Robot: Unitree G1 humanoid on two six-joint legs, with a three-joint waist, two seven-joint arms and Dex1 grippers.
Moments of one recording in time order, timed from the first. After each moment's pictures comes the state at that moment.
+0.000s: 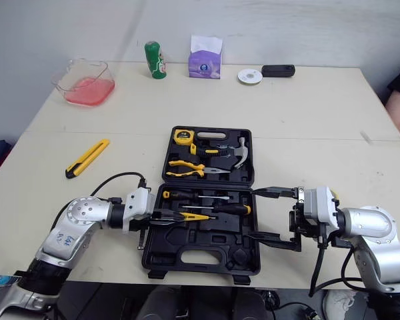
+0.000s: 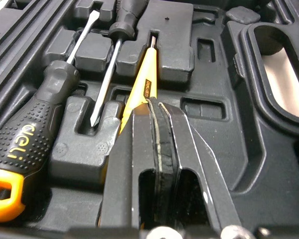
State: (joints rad) left arm -0.26 0.60 -0.17 -0.12 -0.26 0.16 -1.09; right arm -0.04 -0.76 -0.16 -0.28 0.61 0.04 1.32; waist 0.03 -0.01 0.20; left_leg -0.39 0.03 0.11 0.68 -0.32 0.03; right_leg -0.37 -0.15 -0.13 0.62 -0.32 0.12
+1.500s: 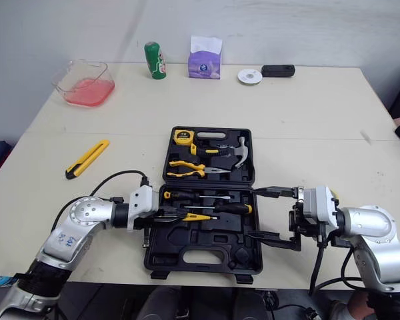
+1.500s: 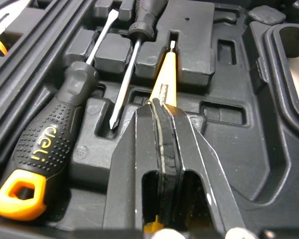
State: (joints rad) left arm -0.25 0.60 -0.18 -0.14 -0.25 0.16 -1.00; right arm -0.04 -0.76 -0.16 -0.27 0.61 0.04 1.31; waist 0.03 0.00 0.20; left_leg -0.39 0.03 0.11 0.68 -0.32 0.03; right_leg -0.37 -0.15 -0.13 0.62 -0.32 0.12
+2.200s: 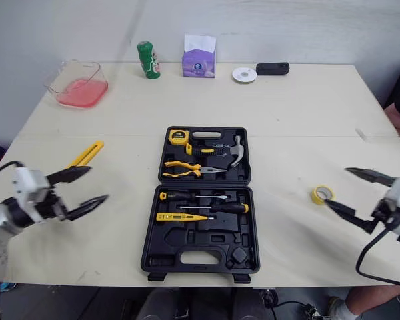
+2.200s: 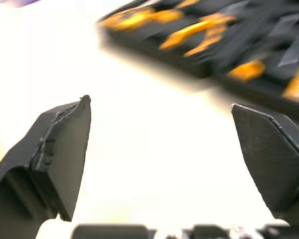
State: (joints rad) left arm -0.01 0.76 0.51 0.12 -0.47 0.00 -0.98; right arm -0.02 -0.90 -0.59 0.36 0.46 -0.35 1.28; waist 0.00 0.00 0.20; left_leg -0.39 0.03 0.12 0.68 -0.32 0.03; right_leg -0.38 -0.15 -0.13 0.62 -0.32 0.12
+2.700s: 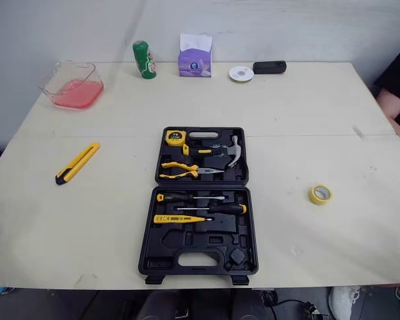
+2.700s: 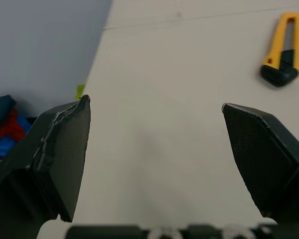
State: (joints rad) left arm 0.07 0.88 0.88 0.71 -0.47 -0.11 -0.74; right arm 0.13 -0.96 -0.80 0.93 0.32 -0.68 0.79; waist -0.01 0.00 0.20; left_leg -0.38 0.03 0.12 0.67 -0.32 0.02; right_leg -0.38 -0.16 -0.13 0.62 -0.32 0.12
